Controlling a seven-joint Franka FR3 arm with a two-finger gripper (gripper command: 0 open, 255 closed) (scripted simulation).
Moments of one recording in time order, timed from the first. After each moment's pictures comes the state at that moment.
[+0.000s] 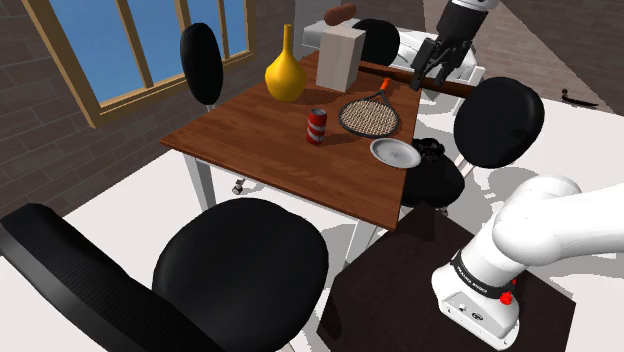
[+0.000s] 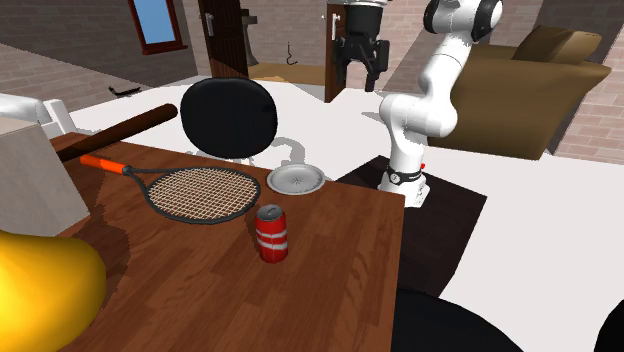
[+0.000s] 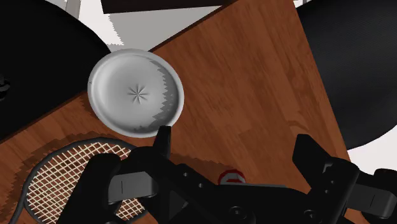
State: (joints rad) arm -0.02 -0.80 -0.03 -2.29 -0.01 1.59 0.09
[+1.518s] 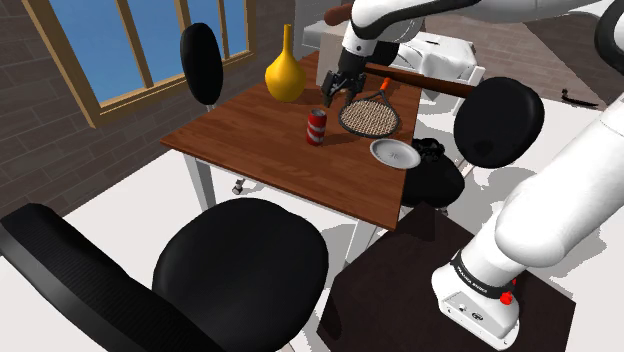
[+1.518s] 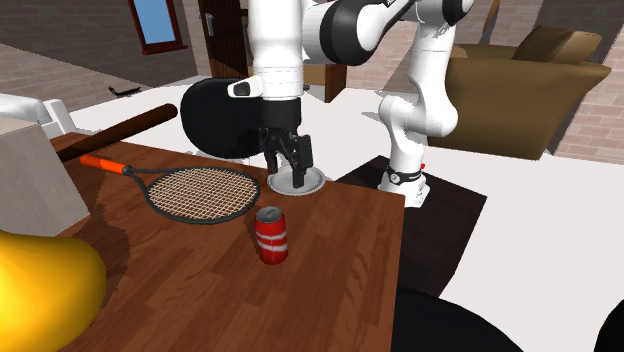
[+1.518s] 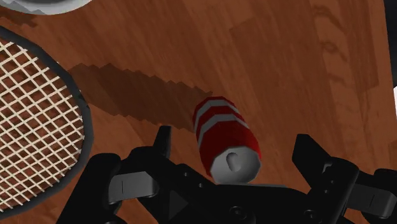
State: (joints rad) arm 0.03 -0.07 -0.08 -2.03 0.14 2.05 -0.02
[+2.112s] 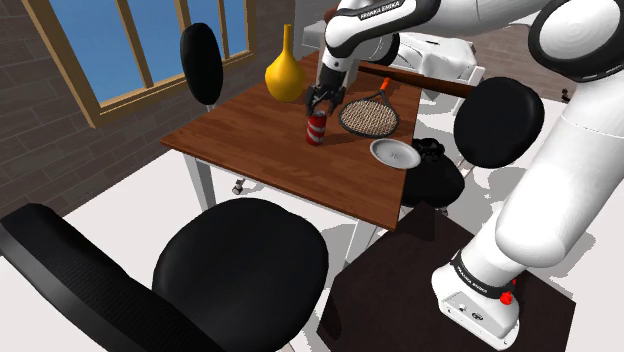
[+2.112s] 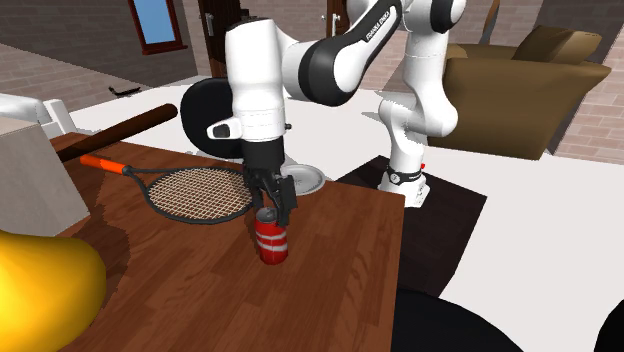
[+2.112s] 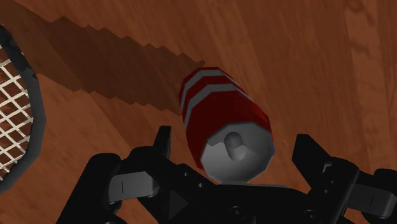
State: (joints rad) arm 0.04 0.13 -0.07 -1.92 0.19 2.14 -0.04
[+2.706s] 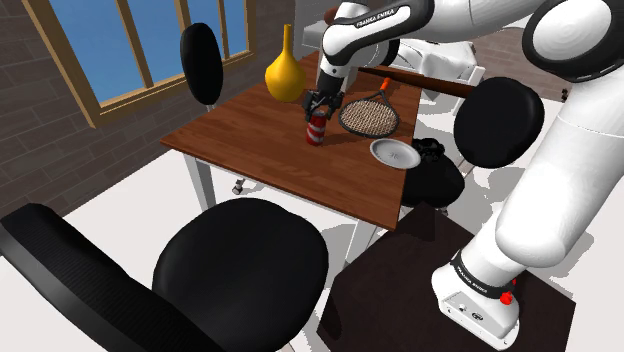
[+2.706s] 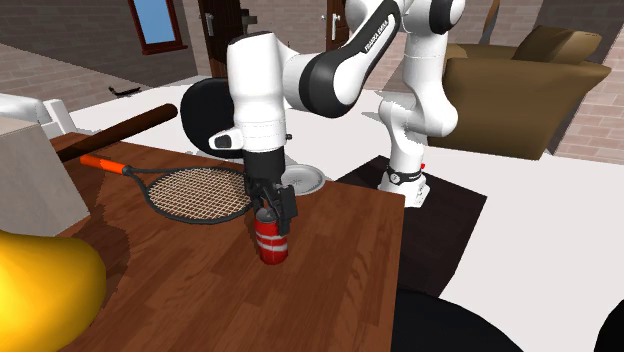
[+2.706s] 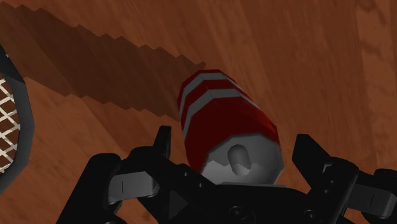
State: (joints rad) arm 0.05 0.15 -0.06 -1.94 0.20 2.18 -0.05
